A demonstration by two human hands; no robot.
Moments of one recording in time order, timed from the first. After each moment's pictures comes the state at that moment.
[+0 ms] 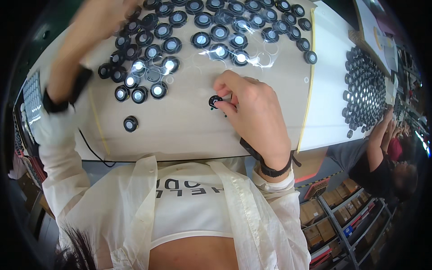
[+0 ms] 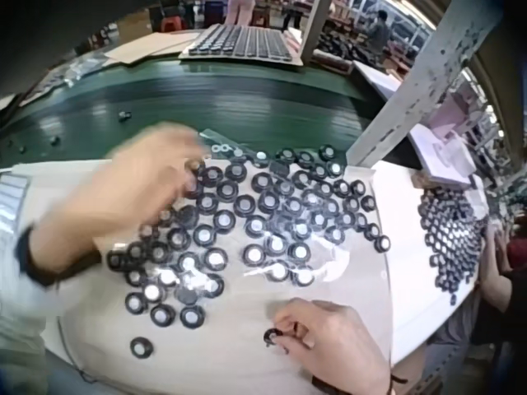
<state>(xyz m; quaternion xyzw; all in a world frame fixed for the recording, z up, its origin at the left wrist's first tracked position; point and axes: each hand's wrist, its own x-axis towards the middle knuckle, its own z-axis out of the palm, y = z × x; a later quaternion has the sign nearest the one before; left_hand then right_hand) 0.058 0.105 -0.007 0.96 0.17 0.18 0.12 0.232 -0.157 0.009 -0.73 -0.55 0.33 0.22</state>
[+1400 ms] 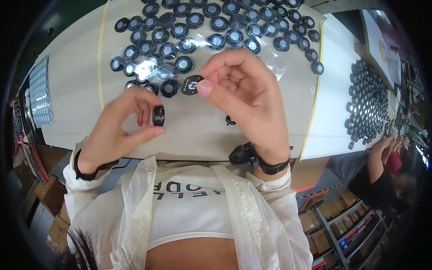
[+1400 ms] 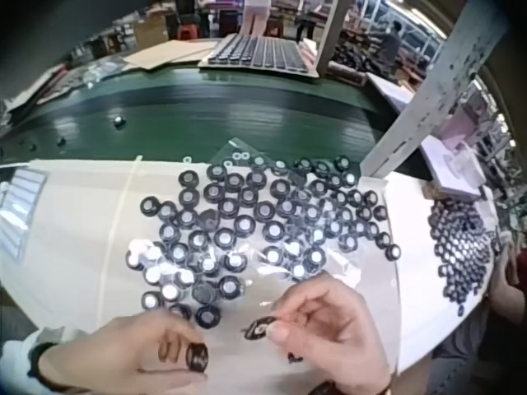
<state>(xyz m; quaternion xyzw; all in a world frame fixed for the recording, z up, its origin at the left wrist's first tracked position) -0.022 -0.042 0.032 0.76 0.31 0.00 0.57 0.215 -0.134 0.011 -0.47 -0.35 0.56 0.58</state>
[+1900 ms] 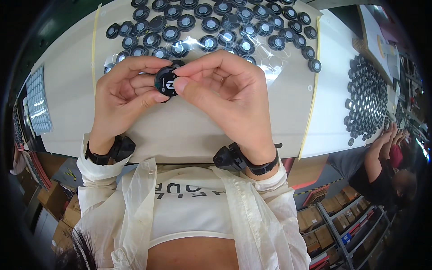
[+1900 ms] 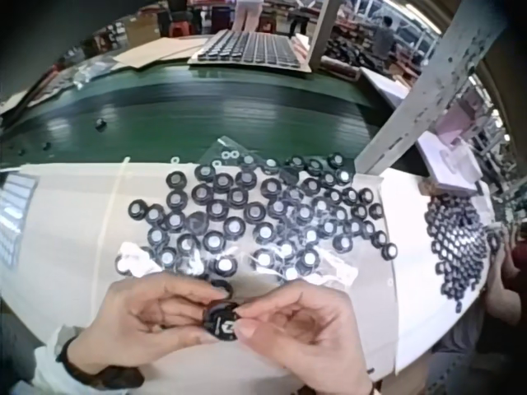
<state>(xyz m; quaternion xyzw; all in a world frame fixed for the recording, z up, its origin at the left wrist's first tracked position) 0.016 -0.022 -0.007 0.60 0.22 0.24 0.73 0.203 -0.120 0.010 -0.49 -0.31 0.55 0.60</state>
